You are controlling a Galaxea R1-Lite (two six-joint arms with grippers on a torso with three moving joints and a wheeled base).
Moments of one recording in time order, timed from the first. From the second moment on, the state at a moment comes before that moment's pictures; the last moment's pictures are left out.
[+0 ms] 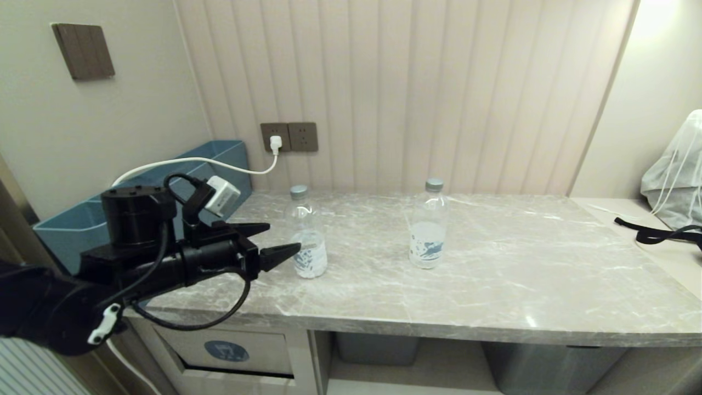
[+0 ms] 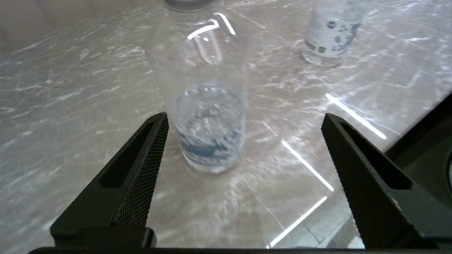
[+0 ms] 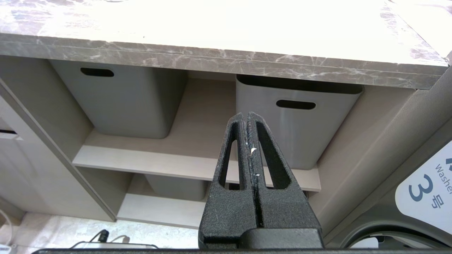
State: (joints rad) left arm -0.25 1.77 -0.70 -0.81 -0.47 0.14; right arm 0.00 0.00 -0.11 0.27 0.00 -0.02
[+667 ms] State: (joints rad) left arm -0.26 2.06 -0.88 -1.02 -0.48 0.06; right arm 0.00 0.00 -0.11 0.27 0.00 -0.02
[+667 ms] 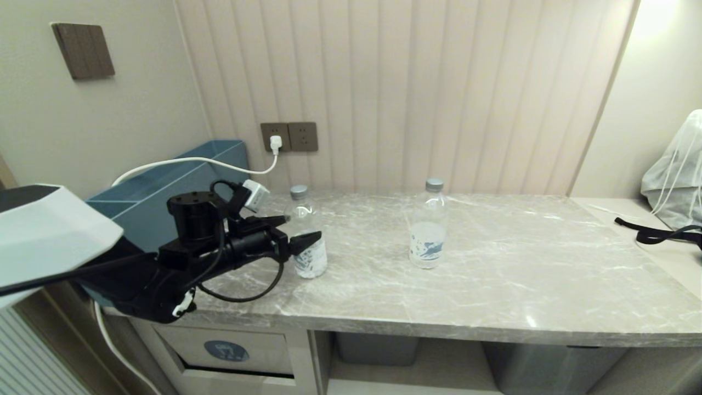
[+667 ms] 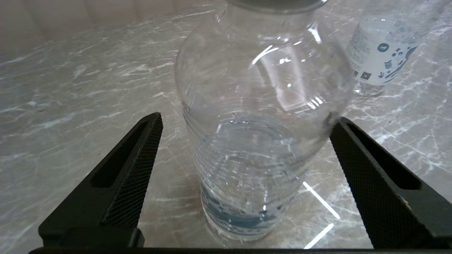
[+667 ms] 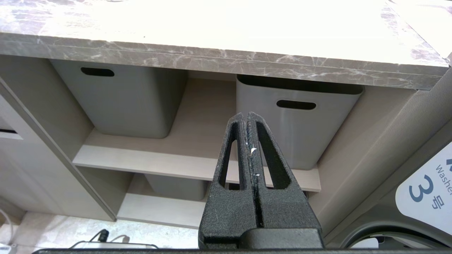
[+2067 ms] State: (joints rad) left arm -0.41 1.52 -0.60 -1.00 0.08 -0.71; right arm 0.00 0.00 -0.11 0.27 0.00 -0.02
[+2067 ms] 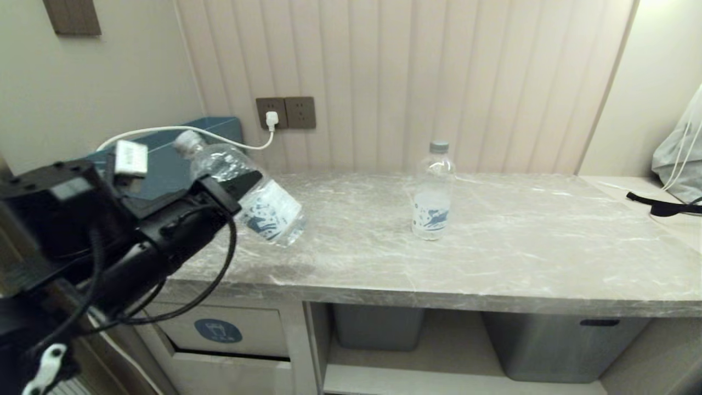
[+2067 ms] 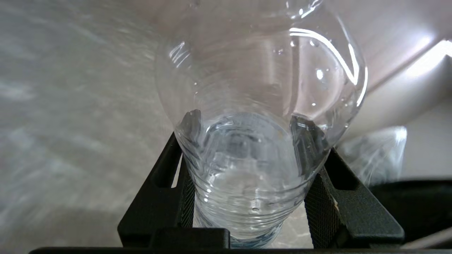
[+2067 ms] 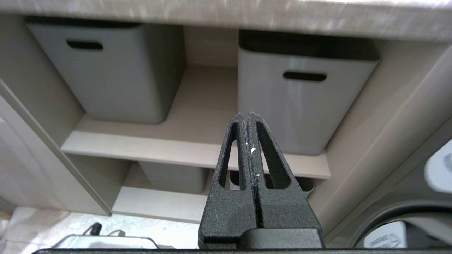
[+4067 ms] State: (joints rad) left arm 0.00 1.73 -0.36 -1.09 -0.03 -1.40; right arm 0.00 0.00 -0.11 0.27 0.00 -0.01
